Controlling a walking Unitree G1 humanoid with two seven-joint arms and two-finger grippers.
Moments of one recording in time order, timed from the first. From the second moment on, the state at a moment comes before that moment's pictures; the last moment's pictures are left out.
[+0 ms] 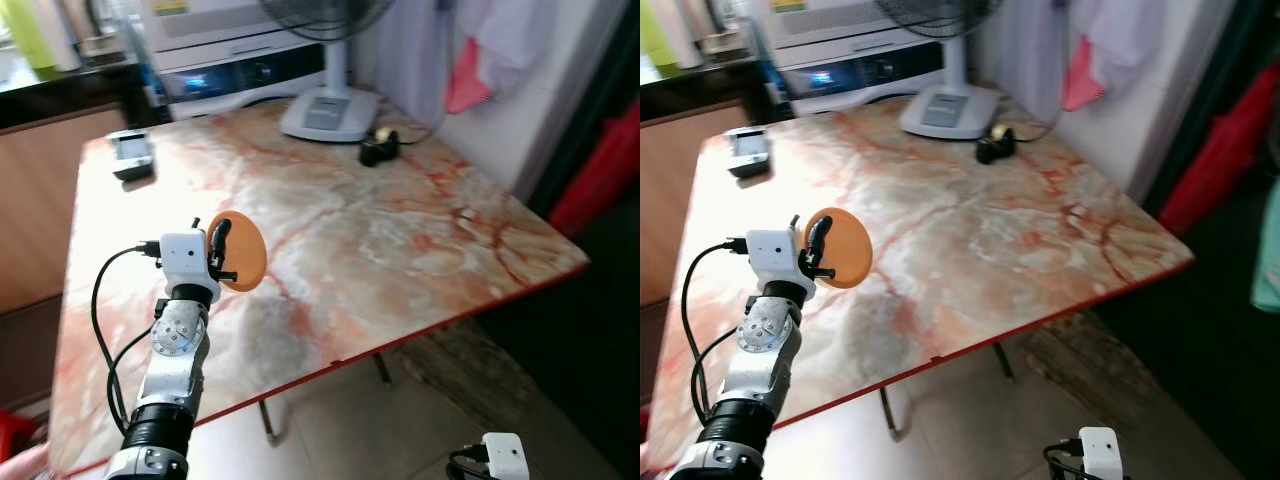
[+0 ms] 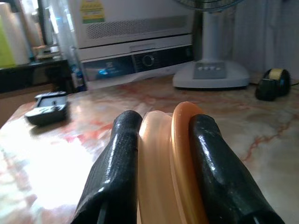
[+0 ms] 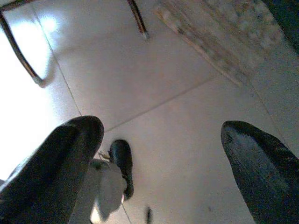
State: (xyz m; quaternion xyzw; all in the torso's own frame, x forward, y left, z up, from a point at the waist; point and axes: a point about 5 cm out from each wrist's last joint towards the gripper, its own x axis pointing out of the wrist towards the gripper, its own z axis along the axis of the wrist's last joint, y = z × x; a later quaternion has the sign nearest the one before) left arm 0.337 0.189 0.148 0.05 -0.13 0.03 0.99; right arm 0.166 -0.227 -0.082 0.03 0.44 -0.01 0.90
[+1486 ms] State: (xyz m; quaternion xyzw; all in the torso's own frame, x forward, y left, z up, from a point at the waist) left arm 0.340 0.183 0.158 0.07 -0.15 0.02 0.99; right arm 0.163 -0.227 -0.083 0.03 0.45 0.00 0.89
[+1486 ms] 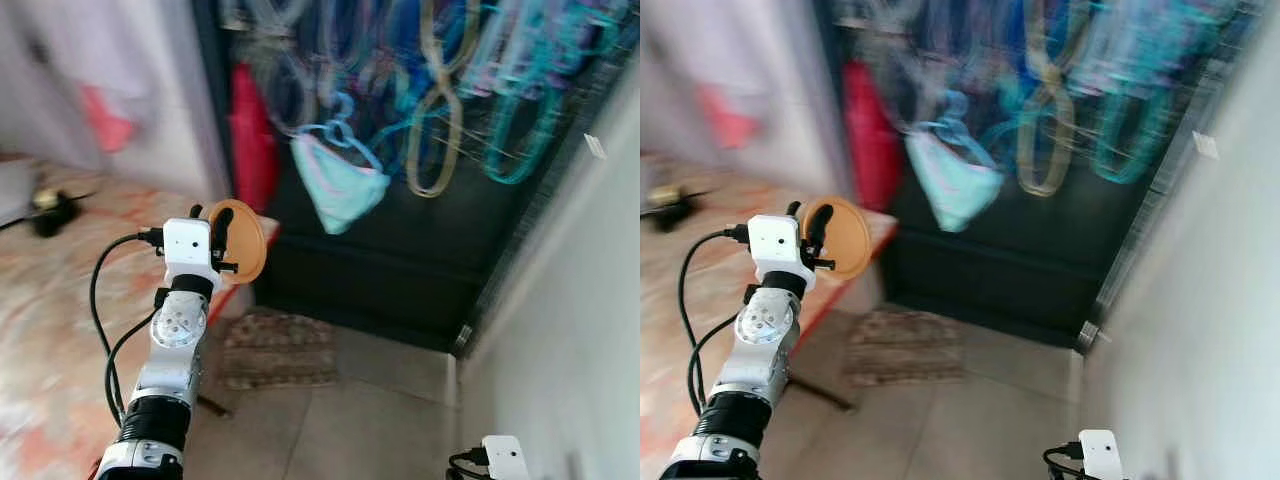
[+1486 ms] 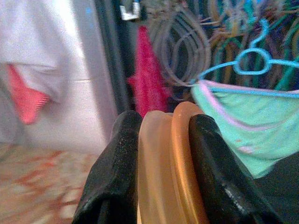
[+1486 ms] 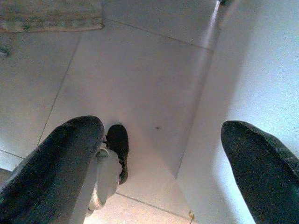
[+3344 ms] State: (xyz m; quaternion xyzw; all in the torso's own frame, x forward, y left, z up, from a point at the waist) left arm 0.326 0.209 0.057 -0.06 0.11 0.04 0.99; right arm 0.165 -0.230 -0.081 0.03 0.45 0.00 0.89
